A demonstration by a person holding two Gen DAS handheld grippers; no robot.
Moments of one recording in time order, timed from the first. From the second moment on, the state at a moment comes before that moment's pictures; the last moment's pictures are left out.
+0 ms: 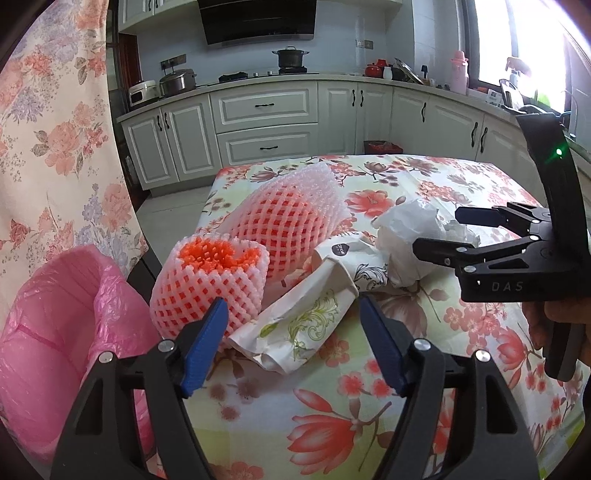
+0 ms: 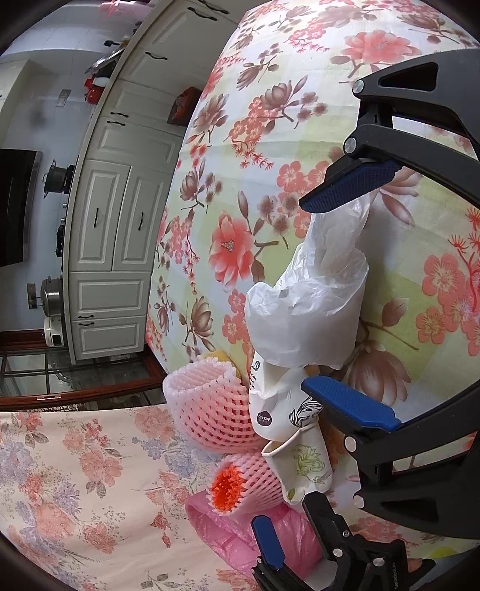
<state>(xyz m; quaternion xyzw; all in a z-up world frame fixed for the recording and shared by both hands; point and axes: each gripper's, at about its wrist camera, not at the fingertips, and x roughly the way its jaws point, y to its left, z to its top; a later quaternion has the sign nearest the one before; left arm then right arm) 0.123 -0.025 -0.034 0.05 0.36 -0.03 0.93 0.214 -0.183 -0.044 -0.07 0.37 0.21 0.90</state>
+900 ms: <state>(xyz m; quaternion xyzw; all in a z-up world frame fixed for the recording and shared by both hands) 0.140 -0.057 -0.081 0.19 0.38 0.04 0.91 0.198 -0.195 -0.044 -0.06 0.38 0.21 0.90</state>
